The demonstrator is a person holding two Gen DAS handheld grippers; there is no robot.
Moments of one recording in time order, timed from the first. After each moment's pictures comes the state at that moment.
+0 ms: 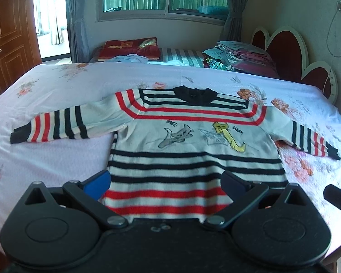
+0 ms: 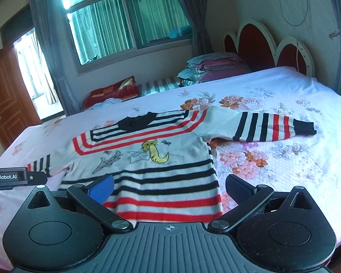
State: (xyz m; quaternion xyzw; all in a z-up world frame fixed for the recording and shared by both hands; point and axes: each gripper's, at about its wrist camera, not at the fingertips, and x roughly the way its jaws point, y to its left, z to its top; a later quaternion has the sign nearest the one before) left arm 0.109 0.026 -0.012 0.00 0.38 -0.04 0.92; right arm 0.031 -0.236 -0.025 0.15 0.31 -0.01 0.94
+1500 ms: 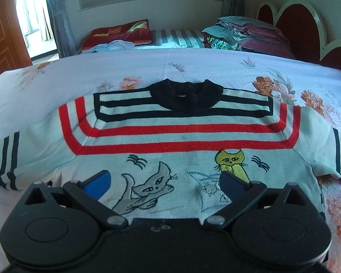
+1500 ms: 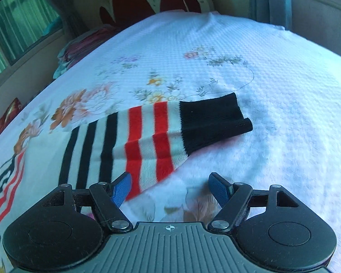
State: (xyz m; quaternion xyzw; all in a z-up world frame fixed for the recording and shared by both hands) left arm 0.311 -0.068 -0.102 0.04 0.42 -0.02 0.90; right arm 0.212 -0.534 -0.188 0.28 0.38 -0.26 0.84
